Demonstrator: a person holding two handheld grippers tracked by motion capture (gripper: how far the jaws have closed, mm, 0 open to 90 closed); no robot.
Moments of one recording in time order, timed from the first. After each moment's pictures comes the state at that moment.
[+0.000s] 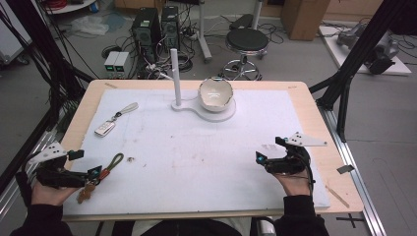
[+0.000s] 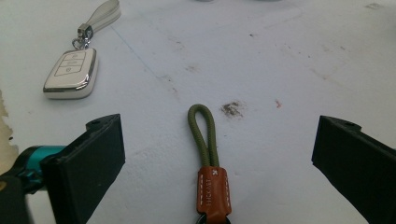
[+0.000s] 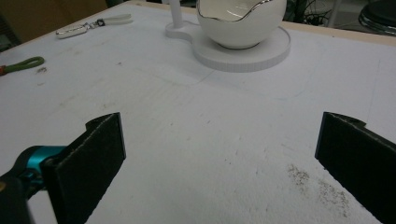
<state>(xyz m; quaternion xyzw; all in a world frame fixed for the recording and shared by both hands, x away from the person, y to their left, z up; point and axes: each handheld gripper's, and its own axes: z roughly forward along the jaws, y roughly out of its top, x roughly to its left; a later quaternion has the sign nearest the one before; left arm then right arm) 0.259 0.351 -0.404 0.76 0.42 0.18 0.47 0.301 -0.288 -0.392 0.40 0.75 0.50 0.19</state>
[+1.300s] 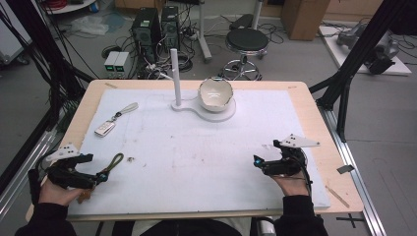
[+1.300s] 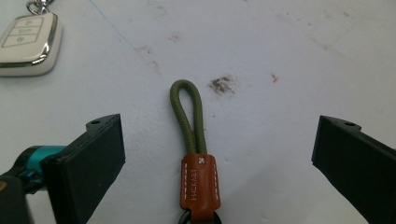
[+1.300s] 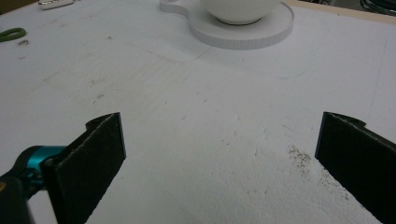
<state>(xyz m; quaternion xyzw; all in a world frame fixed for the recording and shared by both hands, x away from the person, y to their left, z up) 0.270 0.336 -0.419 0.79 0.42 0.14 0.42 0.304 -0.282 -0.403 0.40 0.77 0.46 0.19</state>
